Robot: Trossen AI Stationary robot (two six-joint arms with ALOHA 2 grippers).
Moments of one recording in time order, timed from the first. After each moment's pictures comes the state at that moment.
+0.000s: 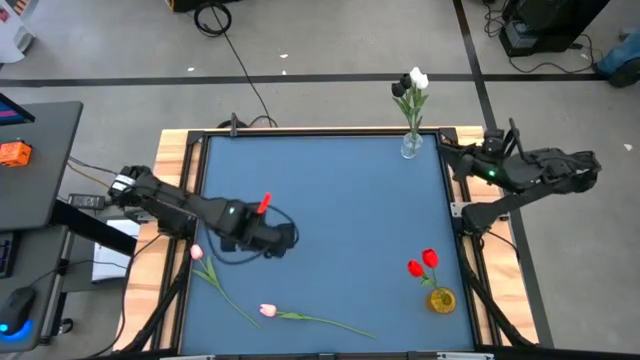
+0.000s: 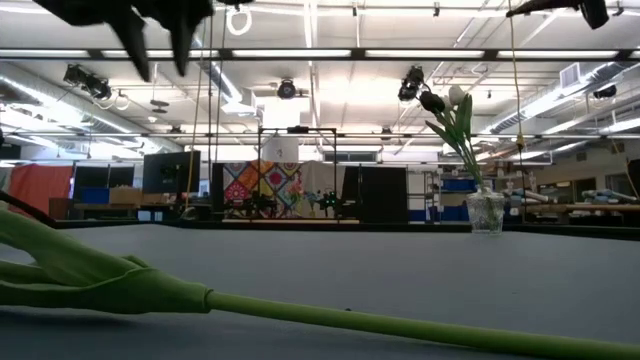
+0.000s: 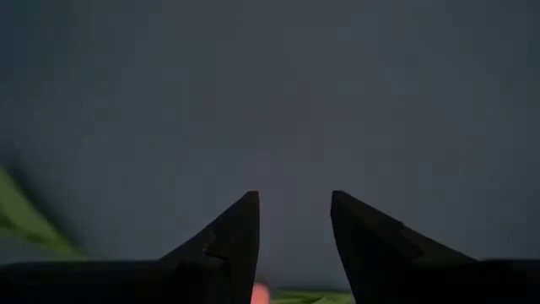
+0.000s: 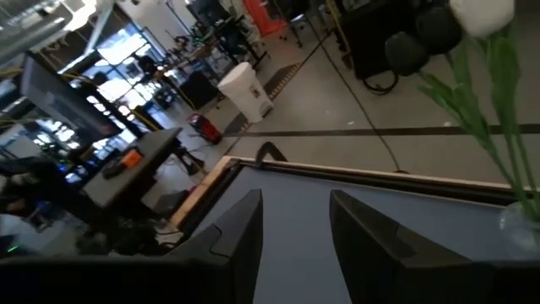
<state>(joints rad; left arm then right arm) -0.33 1.56 1.43 -1.25 -0.16 -1.92 0.29 0.57 1.04 -0.87 0.94 0.94</state>
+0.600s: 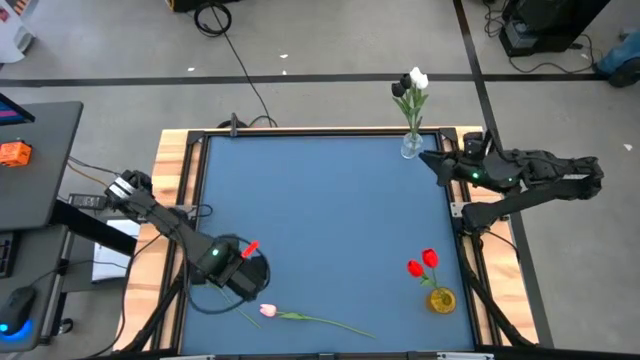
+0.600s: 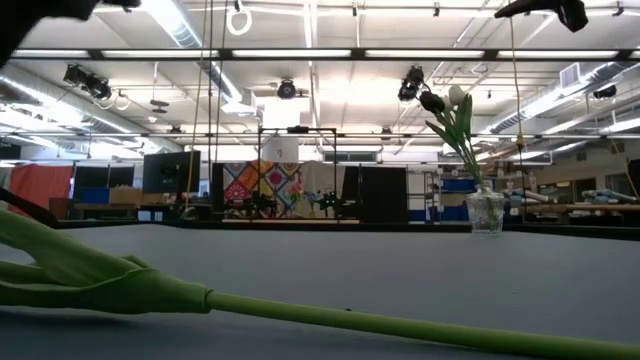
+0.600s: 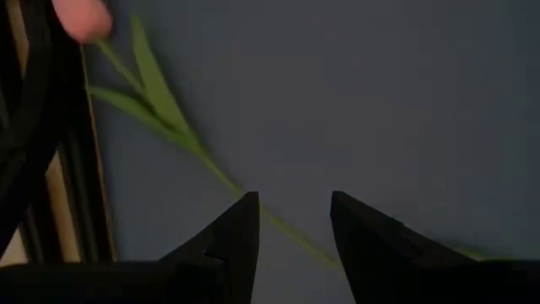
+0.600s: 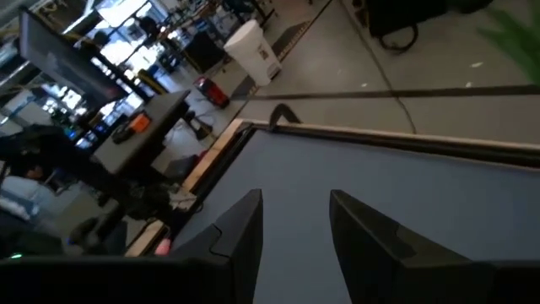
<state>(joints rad) -0.62 1.57 1.34 -1.34 0.01 -2.26 0.16 0.68 1.04 -0.79 0.72 0.94</state>
